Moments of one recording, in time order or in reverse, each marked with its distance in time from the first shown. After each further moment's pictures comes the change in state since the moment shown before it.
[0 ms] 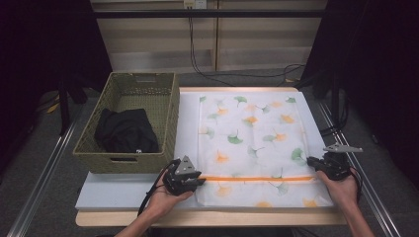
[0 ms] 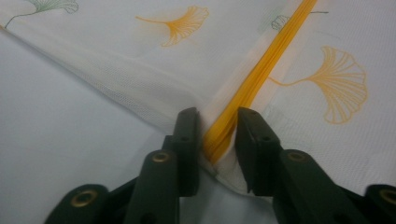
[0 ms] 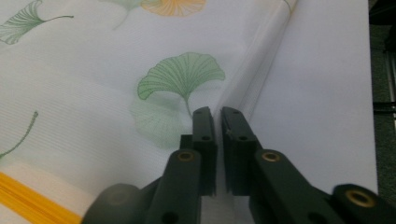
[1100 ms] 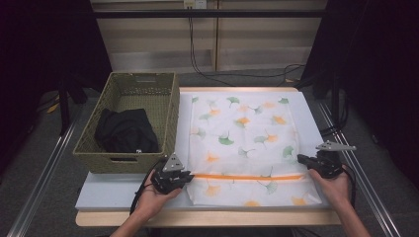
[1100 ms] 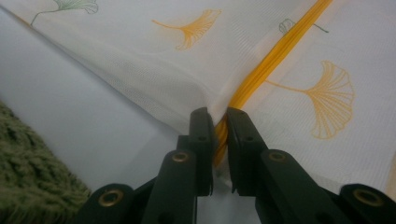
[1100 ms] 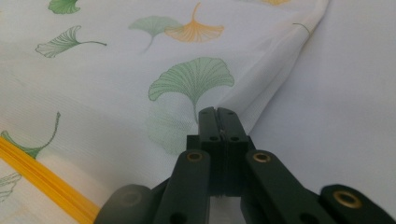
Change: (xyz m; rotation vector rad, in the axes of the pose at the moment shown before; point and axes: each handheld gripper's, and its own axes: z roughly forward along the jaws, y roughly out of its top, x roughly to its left) left arm 0.012 -0.009 -0.028 0.022 0.050 -0.055; right arm 0.020 0.012 0.004 -0.062 0.108 -0.041
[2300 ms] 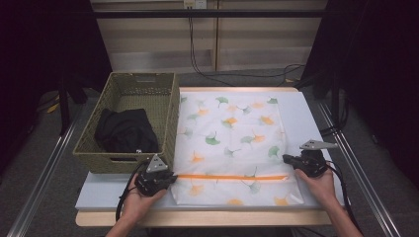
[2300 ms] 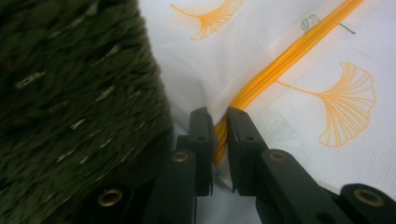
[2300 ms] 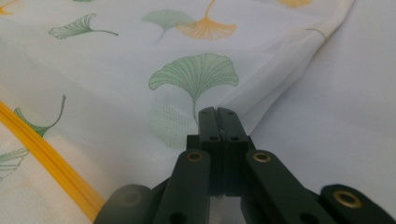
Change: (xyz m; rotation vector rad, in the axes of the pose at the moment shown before) left arm 0.020 -0.026 -0.023 0.030 0.088 -0.106; right arm 0.031 0.012 0.021 0.022 0.086 -0.061
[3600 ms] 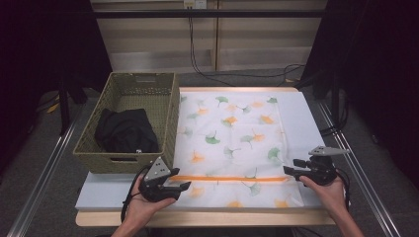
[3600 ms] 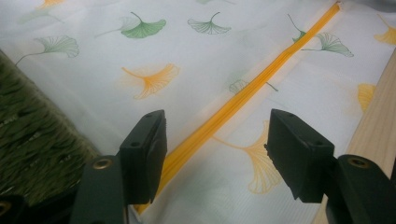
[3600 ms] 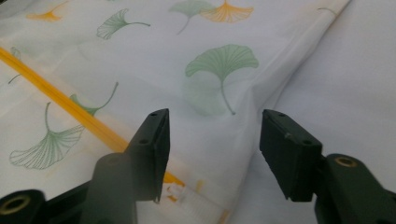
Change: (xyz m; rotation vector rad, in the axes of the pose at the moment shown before) left arm -0.029 0.011 -0.013 -0.170 -0.082 0.058; right arm 0.006 -0.011 -0.030 0.003 0.065 0.065
